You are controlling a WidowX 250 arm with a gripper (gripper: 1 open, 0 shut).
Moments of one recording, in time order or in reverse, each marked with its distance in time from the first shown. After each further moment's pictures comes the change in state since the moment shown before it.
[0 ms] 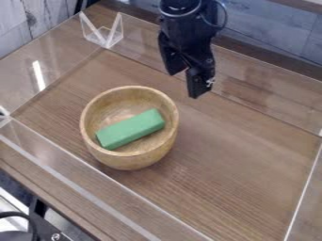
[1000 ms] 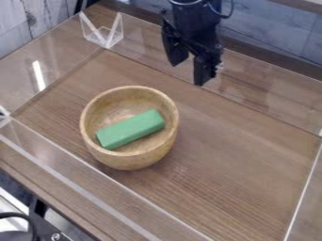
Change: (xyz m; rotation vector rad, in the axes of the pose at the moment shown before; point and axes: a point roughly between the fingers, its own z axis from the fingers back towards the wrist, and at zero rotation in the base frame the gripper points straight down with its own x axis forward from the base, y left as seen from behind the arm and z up) arm 0.015 0.014 -0.003 0.020 0.029 0.130
